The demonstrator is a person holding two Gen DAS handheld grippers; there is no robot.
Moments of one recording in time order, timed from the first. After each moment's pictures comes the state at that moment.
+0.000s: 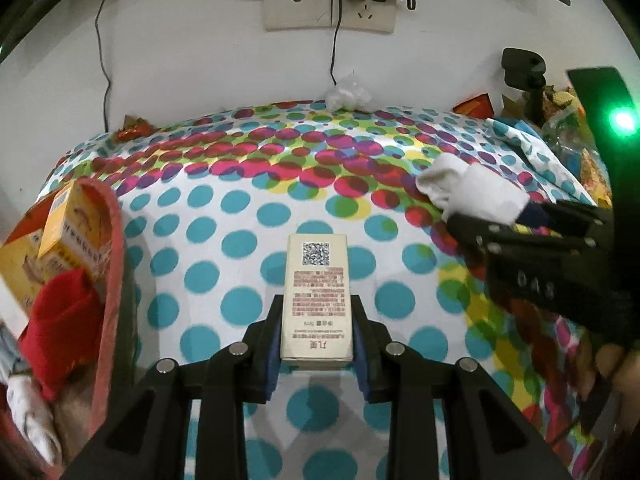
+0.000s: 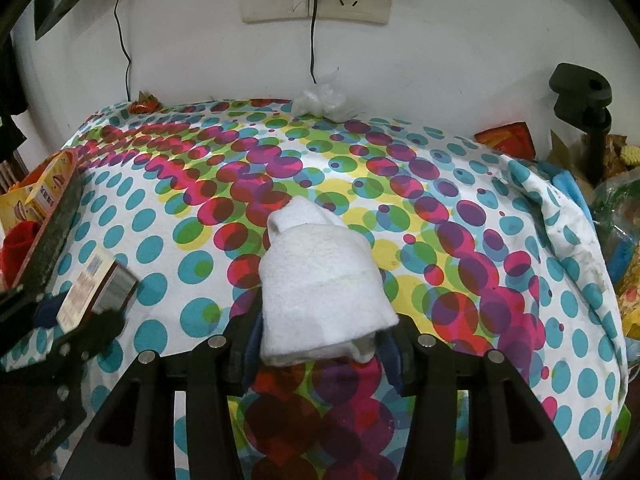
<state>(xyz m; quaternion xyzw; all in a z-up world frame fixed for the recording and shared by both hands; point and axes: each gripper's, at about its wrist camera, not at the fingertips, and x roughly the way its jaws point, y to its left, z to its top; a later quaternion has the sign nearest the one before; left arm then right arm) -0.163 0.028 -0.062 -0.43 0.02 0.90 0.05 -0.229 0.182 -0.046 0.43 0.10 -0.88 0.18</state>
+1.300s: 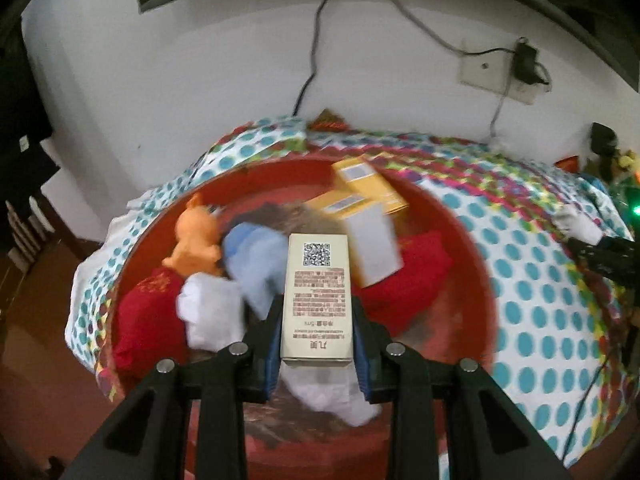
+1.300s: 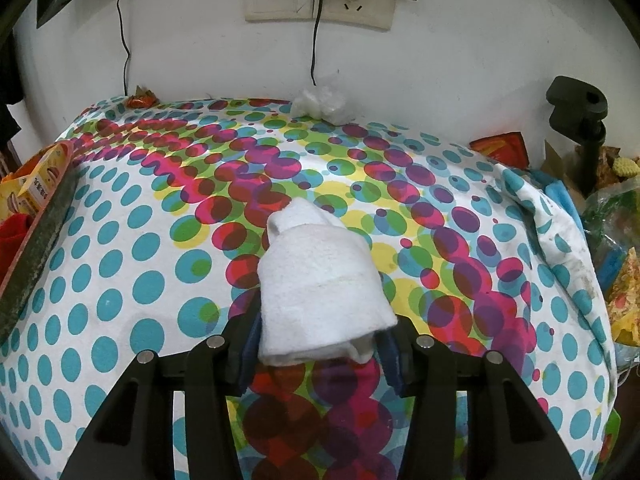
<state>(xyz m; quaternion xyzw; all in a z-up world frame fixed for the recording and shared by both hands) -0.079 -0.180 -0.006 -0.41 -0.01 0.91 -0.09 -0.227 0.178 -0.045 0.42 0.12 -0.88 0.17</state>
